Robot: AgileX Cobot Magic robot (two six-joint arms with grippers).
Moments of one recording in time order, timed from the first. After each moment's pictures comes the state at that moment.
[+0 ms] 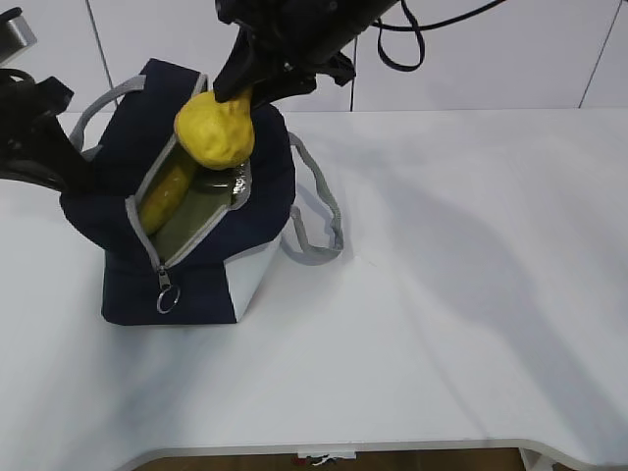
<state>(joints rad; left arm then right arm) -0.03 1.70 -1.30 -0.66 1.08 0.35 0.40 2.20 -2.20 0.70 1.15 -0.15</state>
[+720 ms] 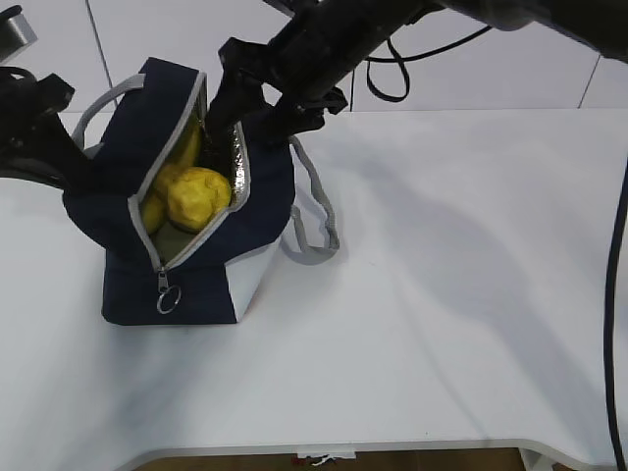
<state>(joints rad) -0.03 1.70 -1.30 -0.67 1.08 0.35 0.39 2.29 -2.23 0.74 1.16 -0.25</state>
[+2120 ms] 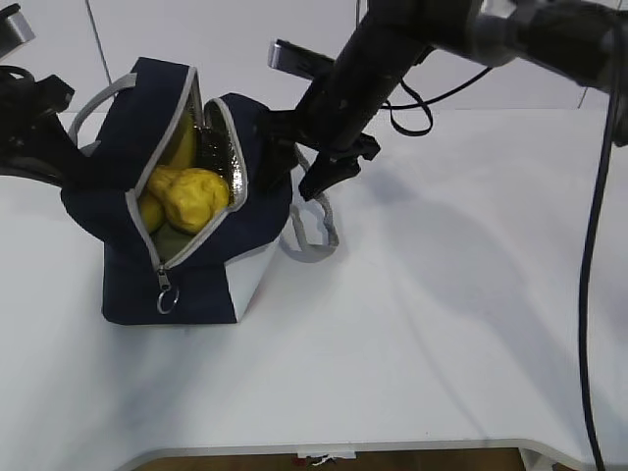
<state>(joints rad) -0.03 1.70 -1.30 -0.66 1.05 0.35 0.39 2.35 -2.19 0.51 1.24 -0.12</state>
